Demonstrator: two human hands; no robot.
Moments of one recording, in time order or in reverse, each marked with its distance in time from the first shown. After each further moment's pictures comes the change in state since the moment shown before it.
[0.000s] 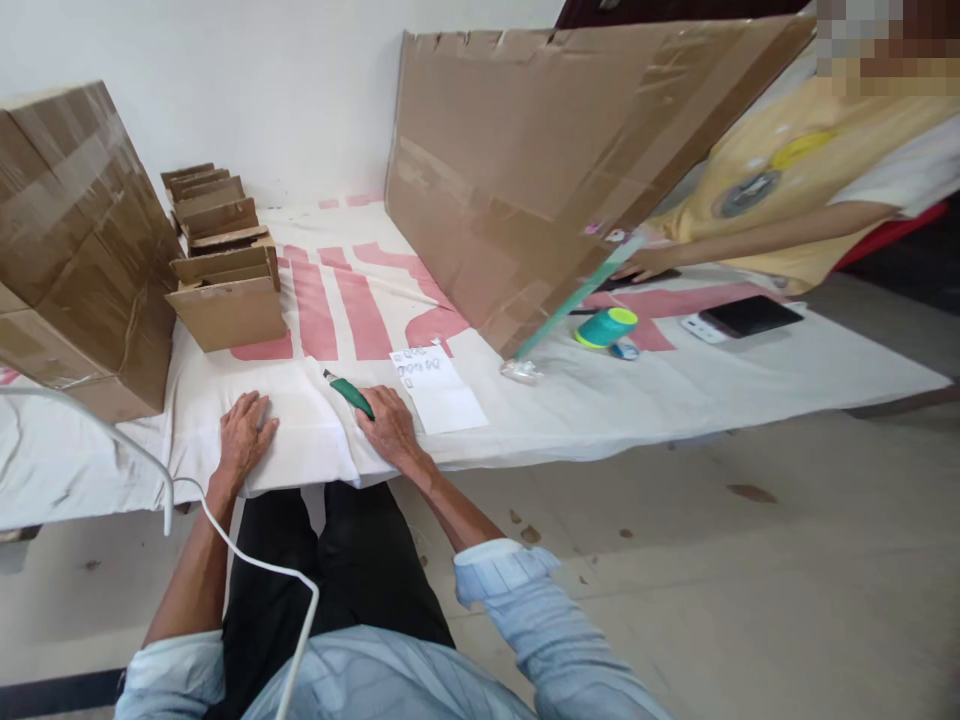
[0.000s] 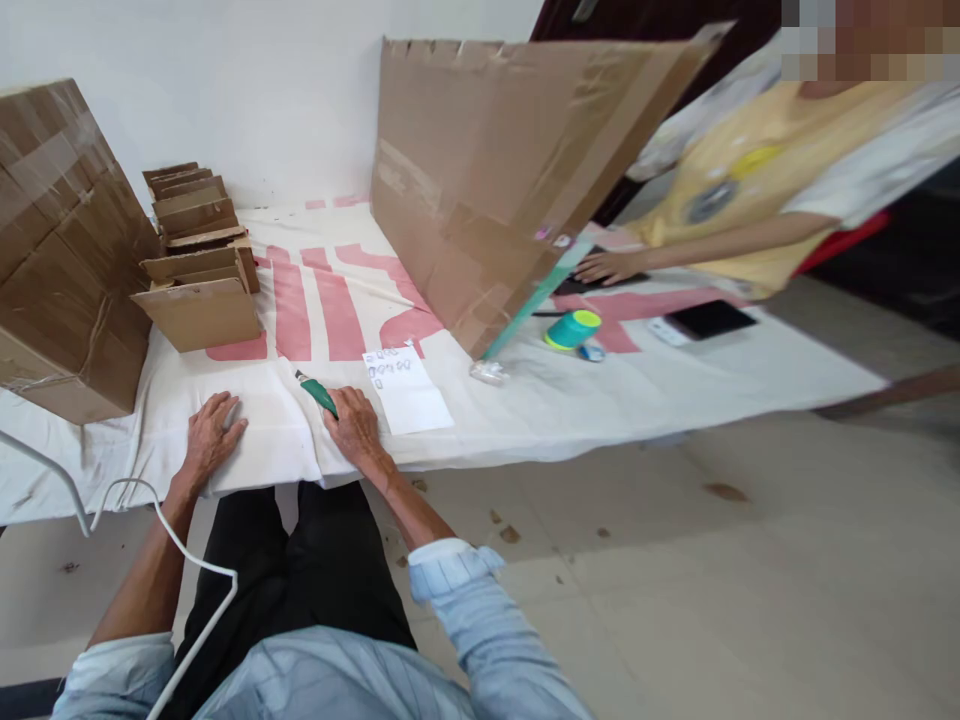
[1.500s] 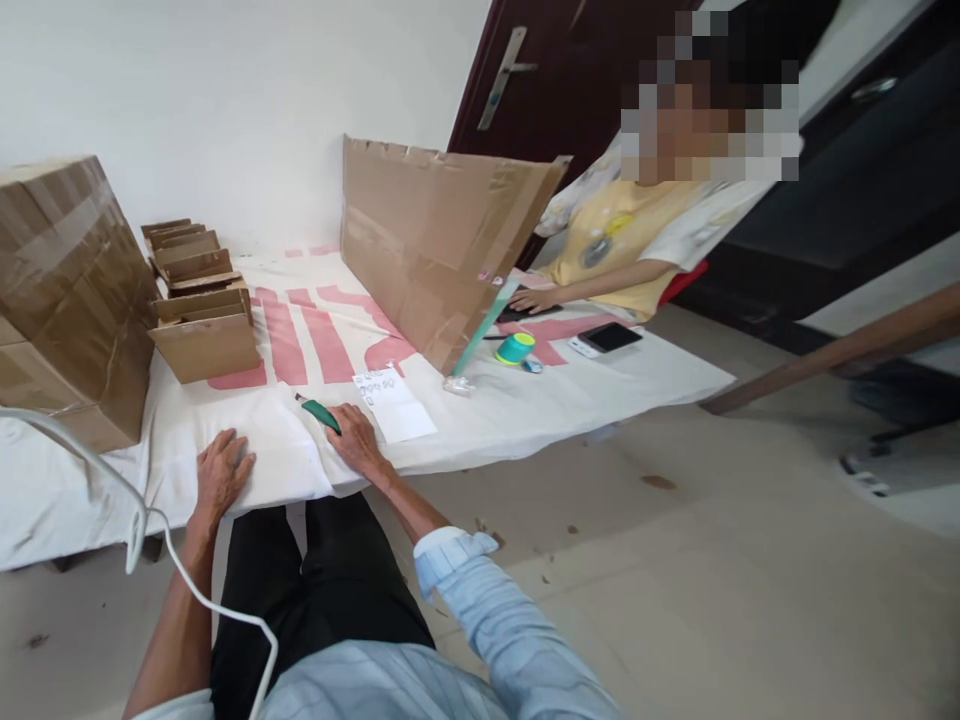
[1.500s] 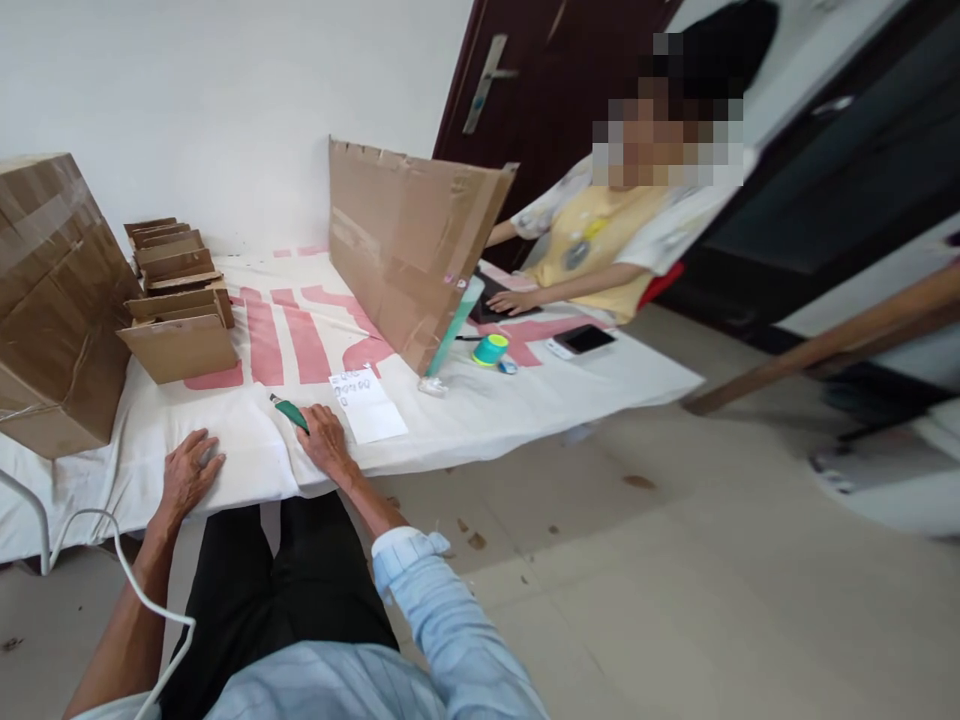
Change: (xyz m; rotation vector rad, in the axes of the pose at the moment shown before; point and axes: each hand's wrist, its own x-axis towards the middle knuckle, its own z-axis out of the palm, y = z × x) left_hand -0.021 -0.010 0.001 0.021 0.097 0.045; right_hand 0.008 -0.008 0.003 -0.080 0.010 -0.014
